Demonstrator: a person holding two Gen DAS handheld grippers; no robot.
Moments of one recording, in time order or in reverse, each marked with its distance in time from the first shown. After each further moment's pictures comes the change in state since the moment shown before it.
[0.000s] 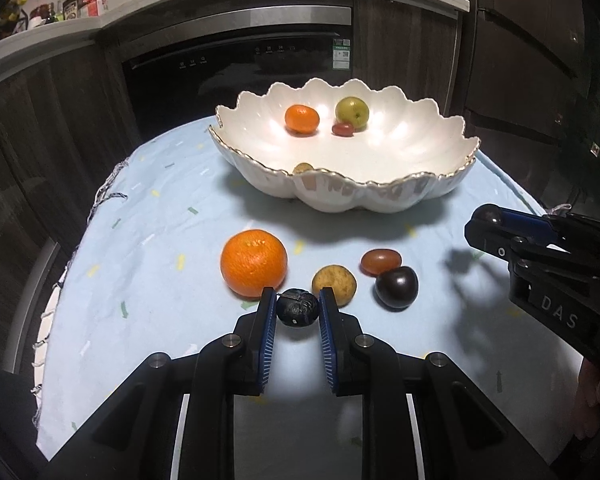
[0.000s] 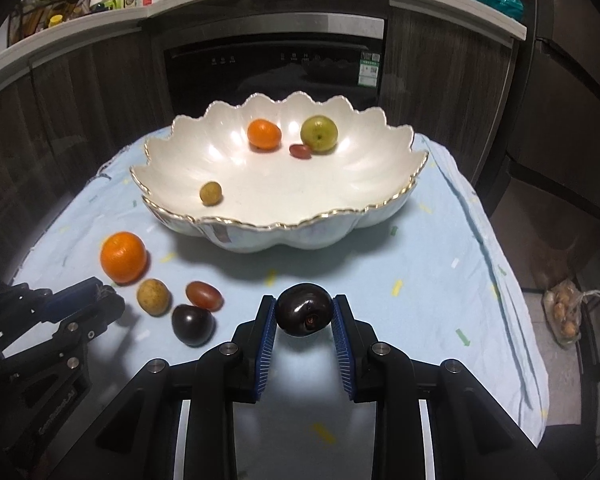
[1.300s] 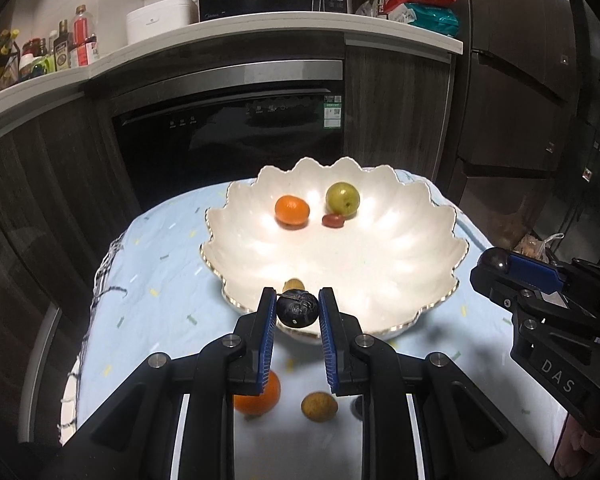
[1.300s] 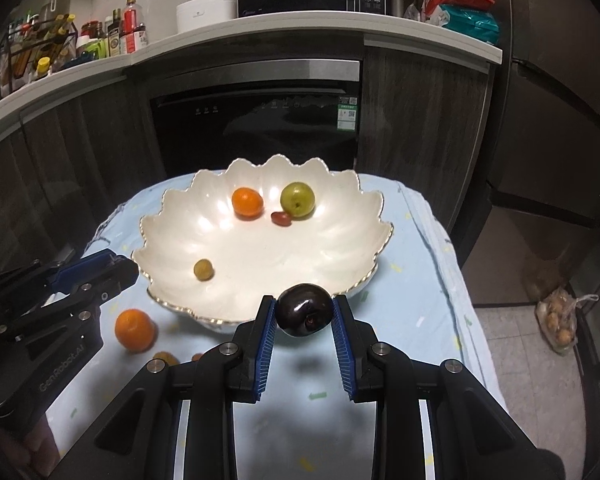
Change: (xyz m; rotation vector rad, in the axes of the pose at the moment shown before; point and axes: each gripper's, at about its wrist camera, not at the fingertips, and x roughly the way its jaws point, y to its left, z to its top) left arm -0.017 -0.006 0.082 0.019 -0.129 -0.021; right arm -0.031 -0.019 0.047 0.063 -0.100 -0.025
